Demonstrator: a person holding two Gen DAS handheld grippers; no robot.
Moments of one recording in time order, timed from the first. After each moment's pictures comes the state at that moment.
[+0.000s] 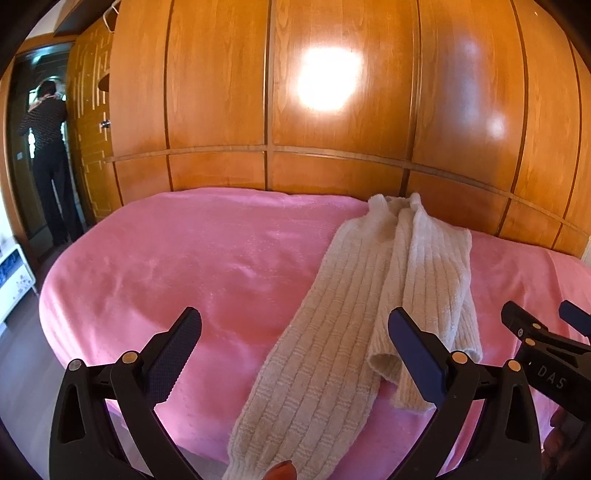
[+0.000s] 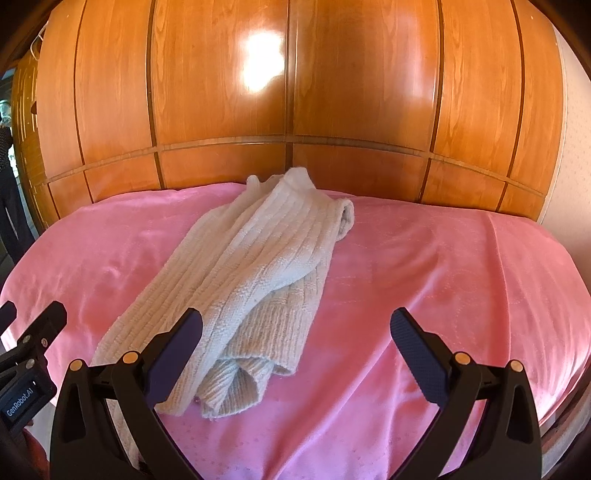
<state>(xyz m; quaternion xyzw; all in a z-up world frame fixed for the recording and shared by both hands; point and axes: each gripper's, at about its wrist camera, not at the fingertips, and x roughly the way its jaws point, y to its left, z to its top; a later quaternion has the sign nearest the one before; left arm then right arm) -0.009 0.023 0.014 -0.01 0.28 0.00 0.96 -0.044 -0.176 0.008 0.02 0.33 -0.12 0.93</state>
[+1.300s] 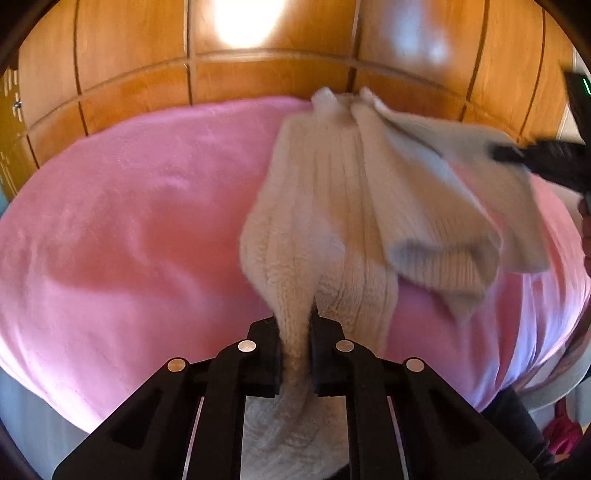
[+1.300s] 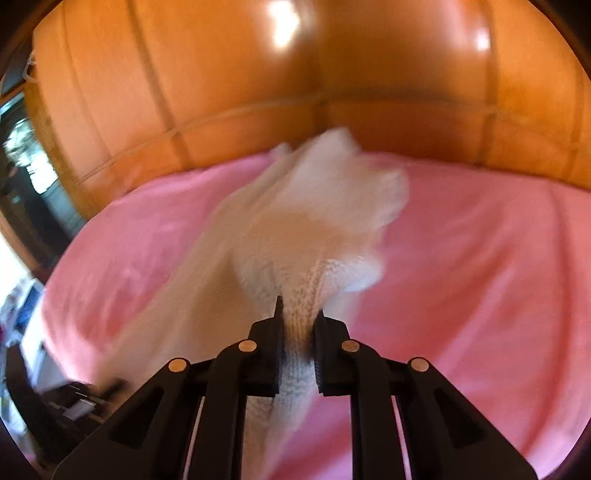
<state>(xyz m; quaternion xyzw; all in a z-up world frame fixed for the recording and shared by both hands) 0.032 0.047 -0.068 0.03 0.41 -0.15 0.90 0.032 -0.259 0.002 0.09 0.40 -0.02 0.91</state>
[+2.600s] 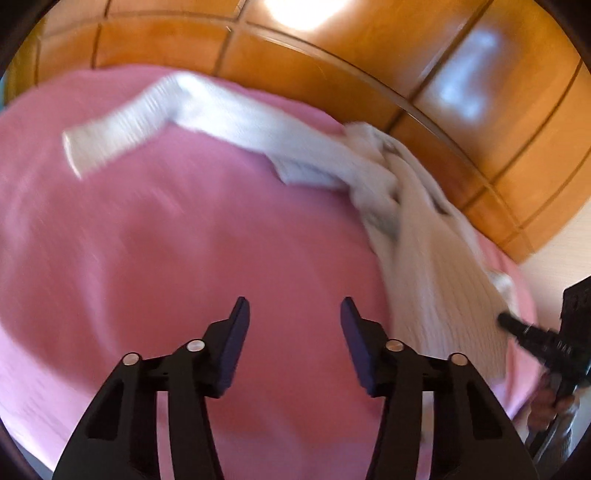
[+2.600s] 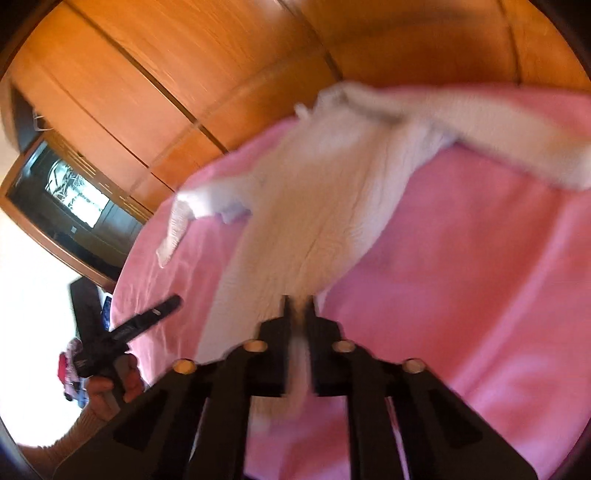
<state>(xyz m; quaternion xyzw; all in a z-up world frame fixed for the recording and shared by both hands) 0.118 0.065 -0.071 -0.17 0.45 -0.18 0.86 0.047 -0.292 -0.018 0.22 0.45 0.11 0.86</state>
